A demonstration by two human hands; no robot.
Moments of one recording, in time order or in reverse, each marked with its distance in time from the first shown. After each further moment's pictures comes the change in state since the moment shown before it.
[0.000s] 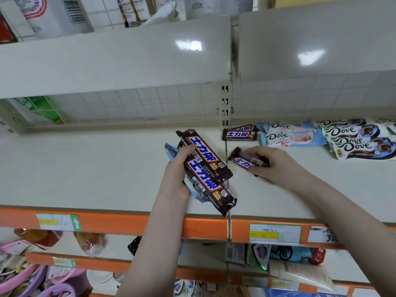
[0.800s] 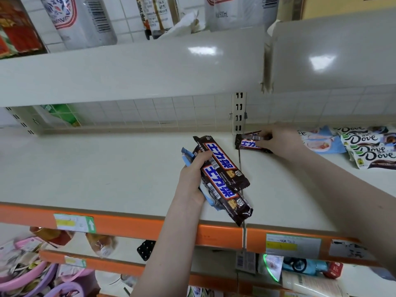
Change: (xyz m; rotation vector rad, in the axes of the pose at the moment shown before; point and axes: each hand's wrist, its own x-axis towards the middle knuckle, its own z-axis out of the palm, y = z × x) left_hand 0.000 0.001 0.002 0.042 -0.011 -0.009; right_hand 0.089 0.021 -0.004 -0.350 0.207 0.136
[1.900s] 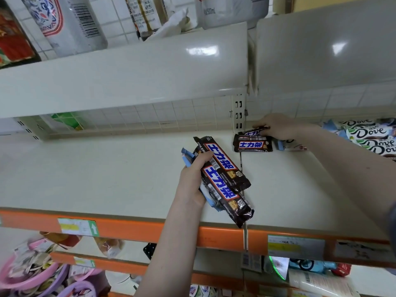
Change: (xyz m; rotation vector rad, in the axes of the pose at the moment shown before) left_hand 0.003 -0.001 0.001 0.052 0.023 -0.014; right_hand 0.046 0.008 -0.012 -0.153 -0.385 -0.153
